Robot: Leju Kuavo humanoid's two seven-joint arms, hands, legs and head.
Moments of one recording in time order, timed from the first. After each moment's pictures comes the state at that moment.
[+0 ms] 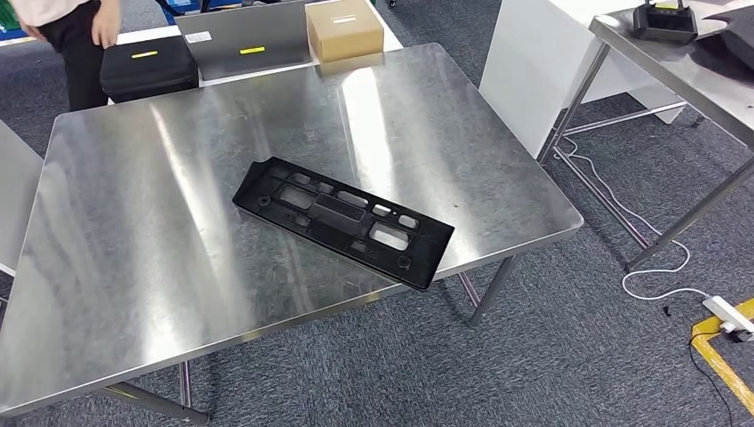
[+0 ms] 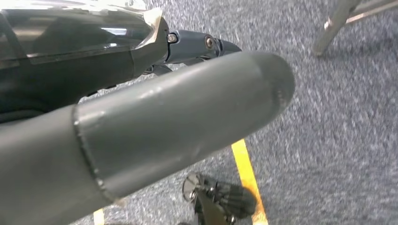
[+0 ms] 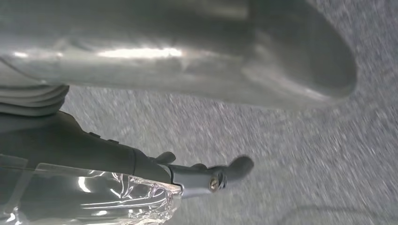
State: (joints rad) left arm -0.07 -0.18 0.92 -0.20 -0.75 0.27 -0.36; right arm -0.11 -0.05 -1.17 -0.28 1.09 -0.44 -0.22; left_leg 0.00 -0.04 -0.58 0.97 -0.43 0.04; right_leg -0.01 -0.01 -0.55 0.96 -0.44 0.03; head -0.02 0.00
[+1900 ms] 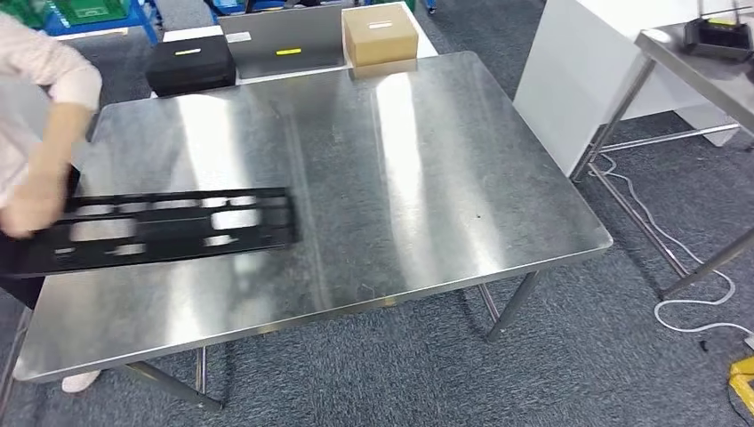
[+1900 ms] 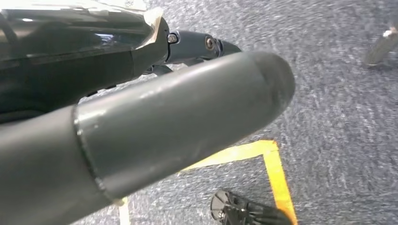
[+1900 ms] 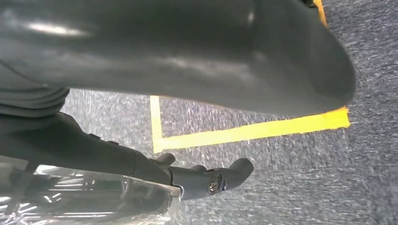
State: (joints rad) left arm -0.05 -0.11 0.88 -0.20 -0.82 0.23 -0.23; right arm -0.10 0.10 -1.06 -0.21 1.23 -0.05 -0.15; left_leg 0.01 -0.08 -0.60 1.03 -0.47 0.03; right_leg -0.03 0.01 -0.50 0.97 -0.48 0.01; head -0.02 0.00
